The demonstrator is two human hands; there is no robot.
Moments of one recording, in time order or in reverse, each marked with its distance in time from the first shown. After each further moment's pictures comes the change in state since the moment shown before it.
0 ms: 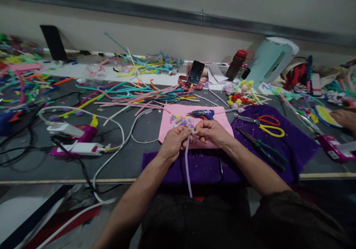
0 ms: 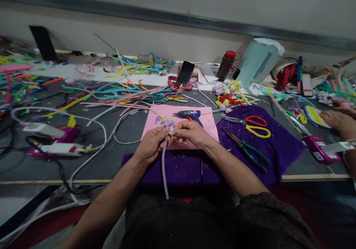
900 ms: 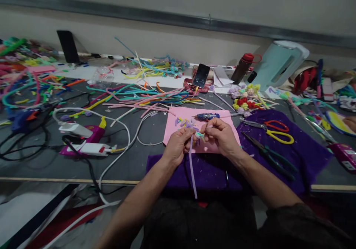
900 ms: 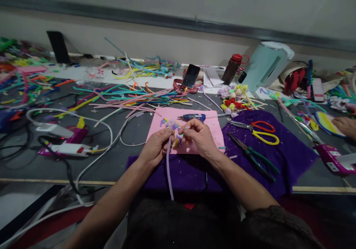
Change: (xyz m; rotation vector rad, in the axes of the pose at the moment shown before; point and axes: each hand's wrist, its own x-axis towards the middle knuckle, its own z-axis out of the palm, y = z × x) left_hand 0.004 -0.003 -0.003 -0.125 0.049 -0.019; right_hand -0.004 -0.004 0.020 -0.053 0.333 -0.210
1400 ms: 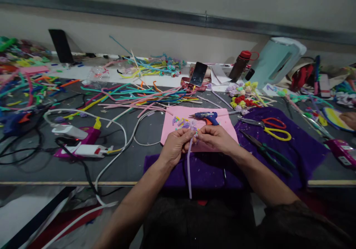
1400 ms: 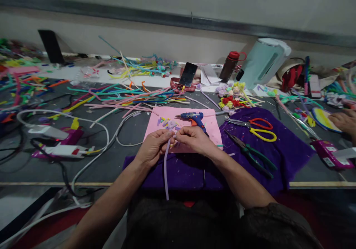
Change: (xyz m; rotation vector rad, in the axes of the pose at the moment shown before) left_hand -0.002 0.002 0.000 0.091 -0.008 -0.036; right_hand -0.002 -0.008 -0.008 -0.366 -0.285 0.096
